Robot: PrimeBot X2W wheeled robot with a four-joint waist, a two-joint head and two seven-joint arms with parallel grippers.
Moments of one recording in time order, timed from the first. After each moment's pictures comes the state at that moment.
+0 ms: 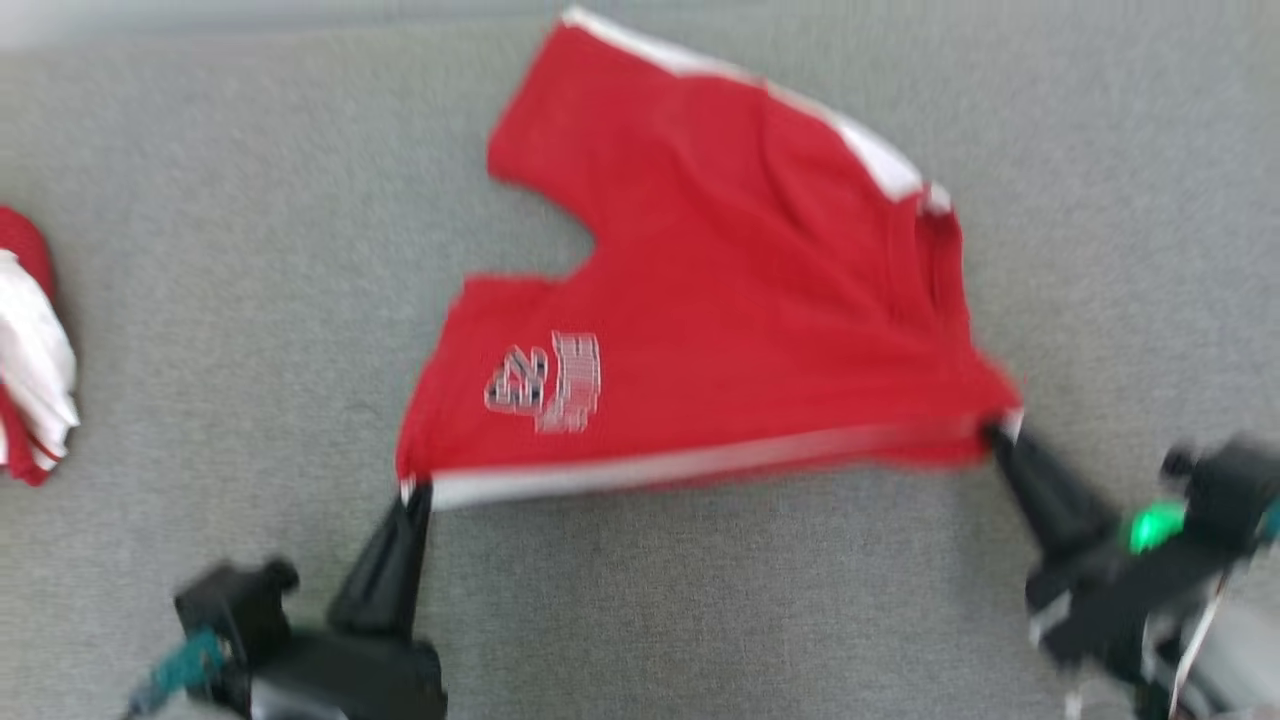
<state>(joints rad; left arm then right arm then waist) -0.24 0.37 -0.46 0.10 -0.75 0.05 -0.26 -0.39 -0.68 0.64 0.14 0.98 0.13 -0.26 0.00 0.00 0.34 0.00</state>
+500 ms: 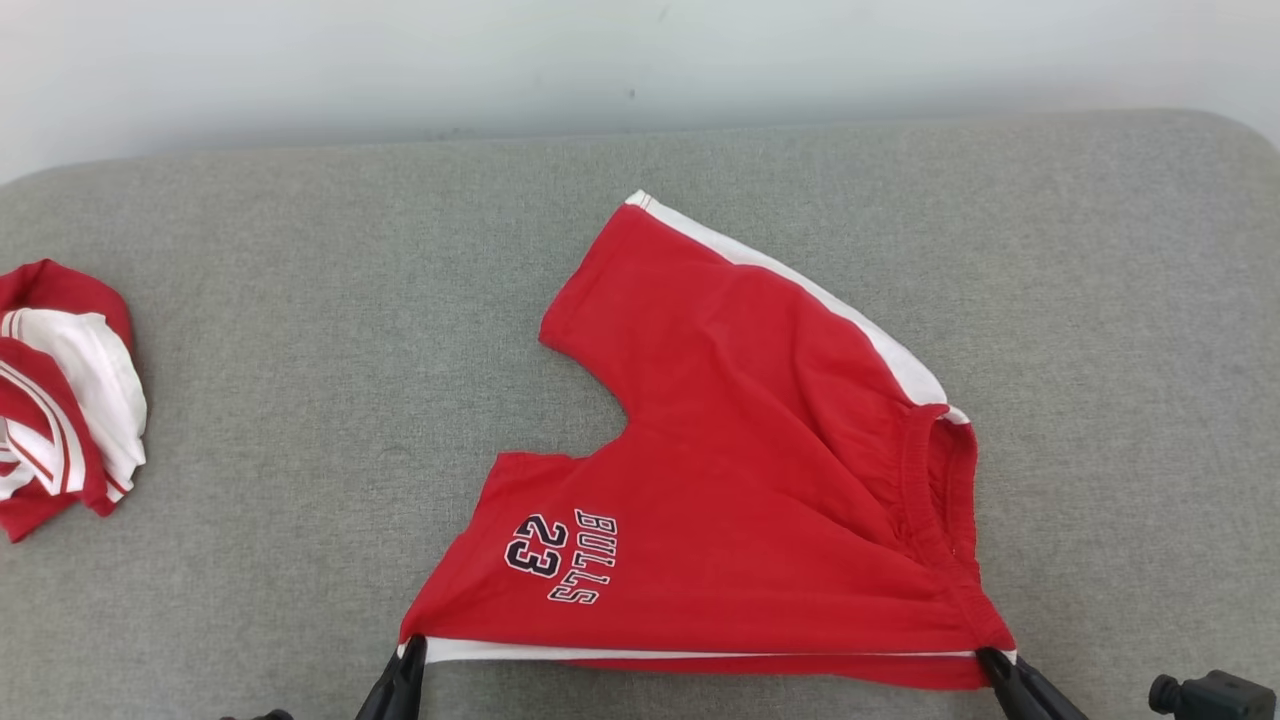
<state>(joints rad) 0.04 0.30 -0.38 0.10 -0.74 0.02 -0.26 0.06 -0.60 0.51 0.07 0.90 0.13 -0.26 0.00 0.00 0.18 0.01</state>
